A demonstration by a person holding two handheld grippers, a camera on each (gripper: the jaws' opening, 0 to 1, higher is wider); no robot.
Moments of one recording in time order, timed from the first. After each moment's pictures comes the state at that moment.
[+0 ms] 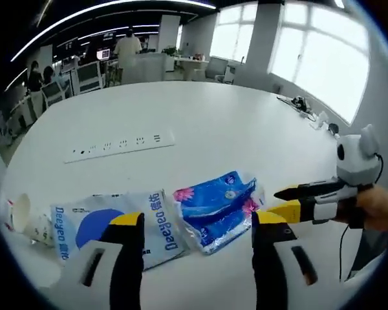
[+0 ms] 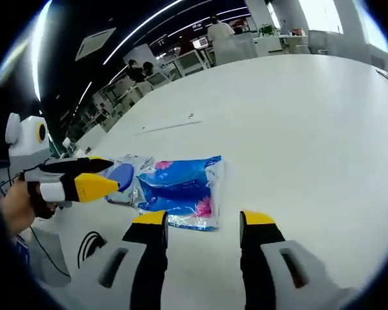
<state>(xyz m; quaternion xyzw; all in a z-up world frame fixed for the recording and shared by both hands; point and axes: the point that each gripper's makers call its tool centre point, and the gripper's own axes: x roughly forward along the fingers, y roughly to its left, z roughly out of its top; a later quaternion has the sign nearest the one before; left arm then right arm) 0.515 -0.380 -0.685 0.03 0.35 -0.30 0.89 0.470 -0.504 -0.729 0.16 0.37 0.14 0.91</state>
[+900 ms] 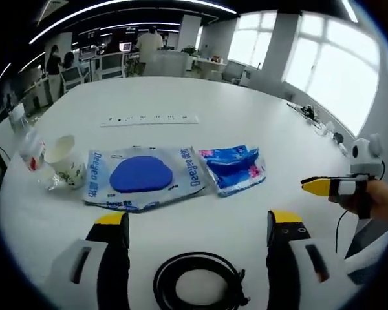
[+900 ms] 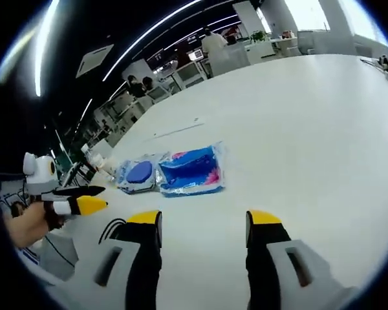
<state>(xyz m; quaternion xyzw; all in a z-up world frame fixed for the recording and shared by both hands) 0.443 -0.300 -0.690 -0.01 0.37 -0.25 0.90 0.400 -0.508 -0.703 0.20 0.34 0.12 0.91</state>
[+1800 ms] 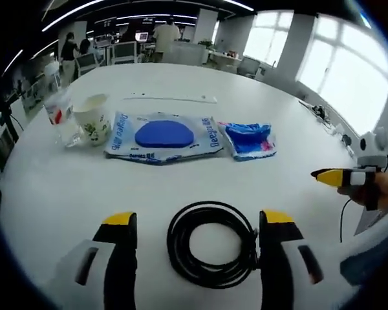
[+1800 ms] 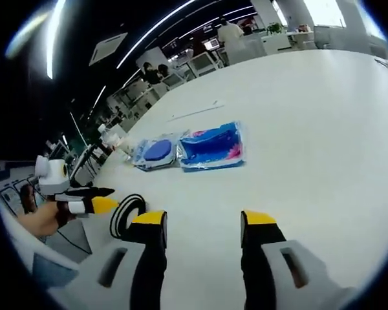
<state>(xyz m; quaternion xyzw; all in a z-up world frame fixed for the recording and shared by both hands) 0.388 -0.253 -0.721 -0.03 0.40 -0.20 0.89 0.365 -0.483 -0.711 0.19 0.36 0.18 0.89</state>
